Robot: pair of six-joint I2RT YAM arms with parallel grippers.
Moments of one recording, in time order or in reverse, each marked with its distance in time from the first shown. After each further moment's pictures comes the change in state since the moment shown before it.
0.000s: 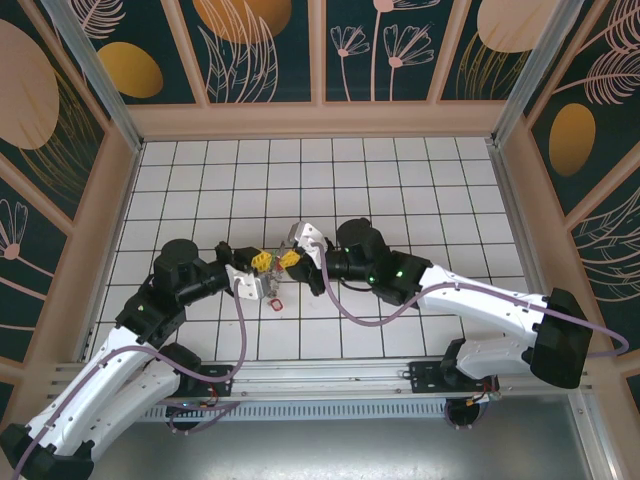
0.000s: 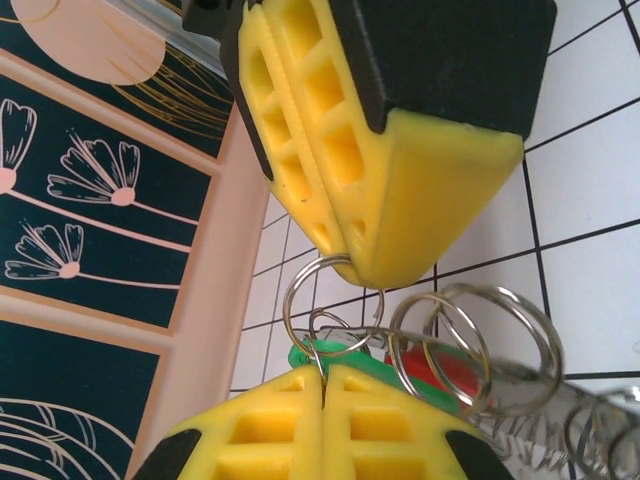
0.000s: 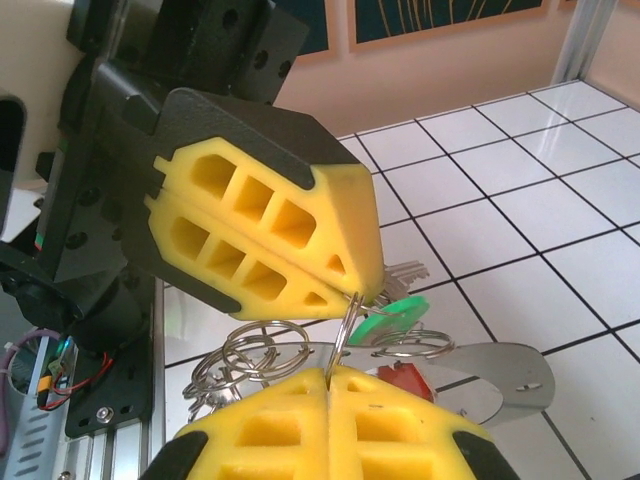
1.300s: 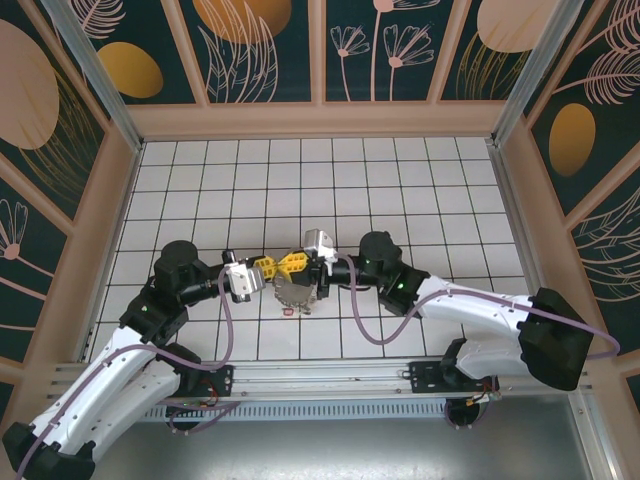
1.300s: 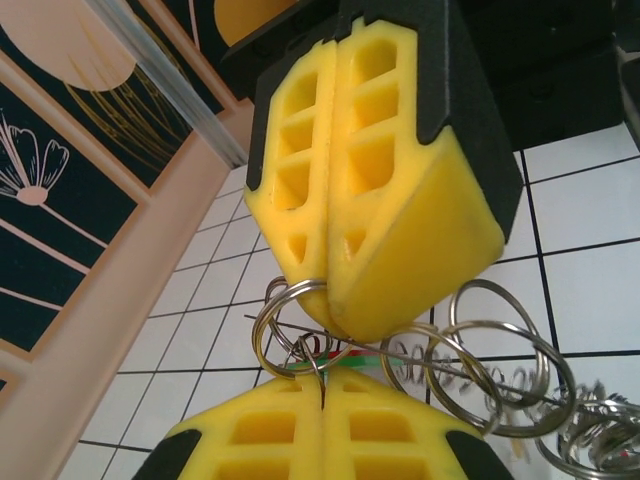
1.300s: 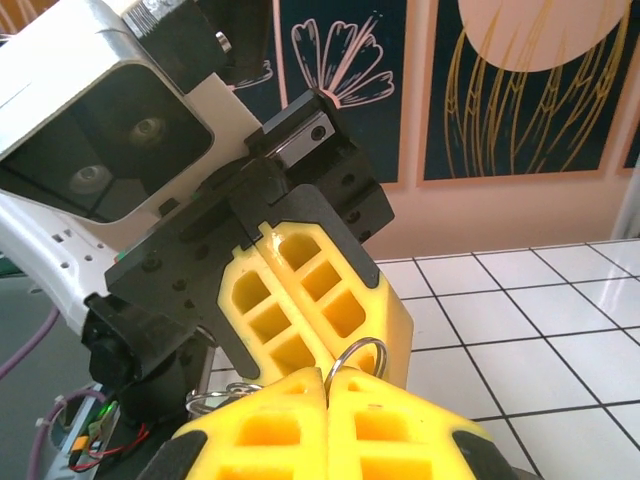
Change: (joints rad) left arm 0.010 0.003 -0.052 0.093 0.198 -0.381; right arm -0.037 -0.002 -0.239 0.572 -0.187 0.020
